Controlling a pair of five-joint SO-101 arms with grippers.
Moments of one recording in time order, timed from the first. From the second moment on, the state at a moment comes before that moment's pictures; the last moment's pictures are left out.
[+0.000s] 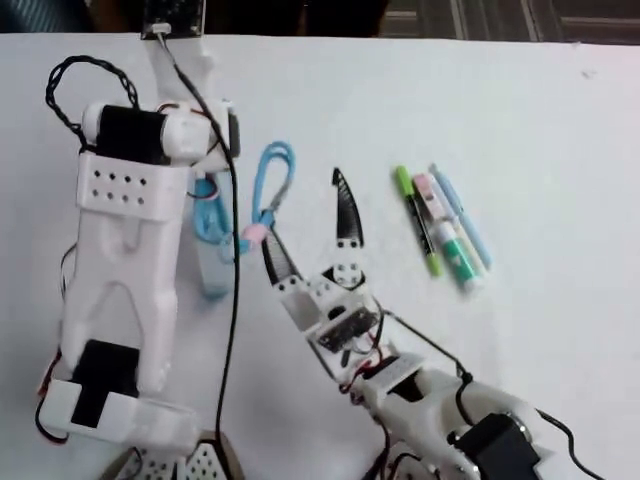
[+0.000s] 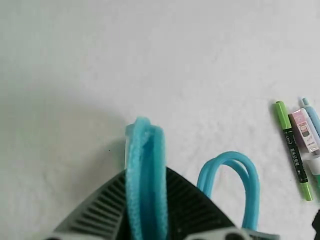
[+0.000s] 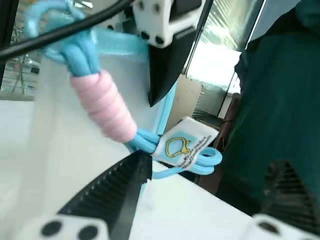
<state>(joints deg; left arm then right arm) 5.4 0.4 -25.3 93.8 13.5 -39.2 -20.5 89.5 -74.9 19.3</state>
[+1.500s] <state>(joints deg) 2.0 4.9 -25.8 93.7 13.8 -37.1 -20.6 85.5 -54.5 34.2</state>
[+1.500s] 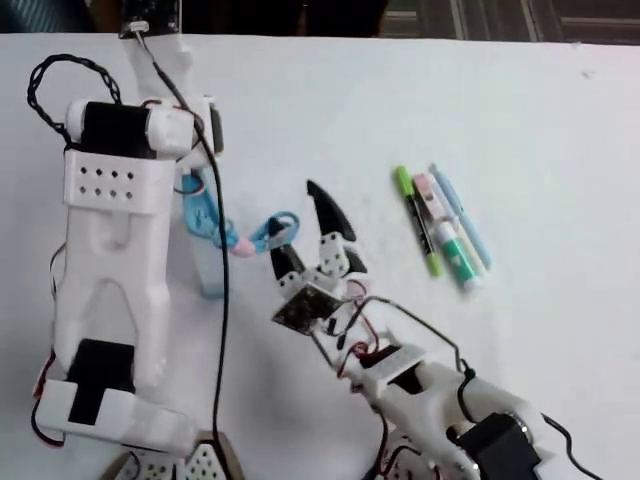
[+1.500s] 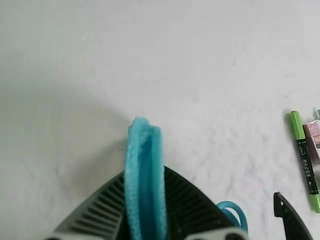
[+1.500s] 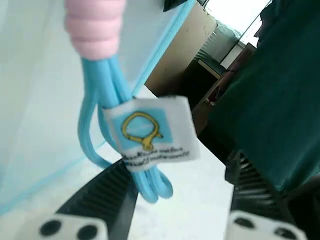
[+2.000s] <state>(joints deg) 2.0 4.9 -25.8 93.7 13.8 -38.4 -20.5 85.5 -64.3 34.3</state>
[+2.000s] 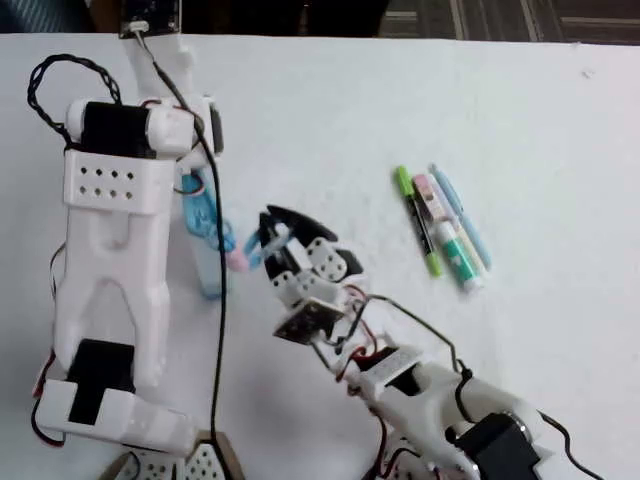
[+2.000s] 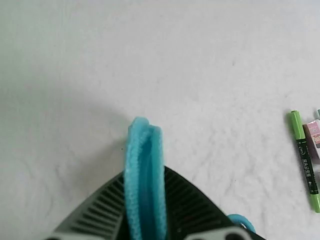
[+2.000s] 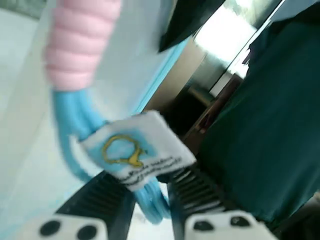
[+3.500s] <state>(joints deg) -7.3 -4.4 -41.8 102.2 15.0 -30.8 -43.5 26.5 -2.4 20.2</state>
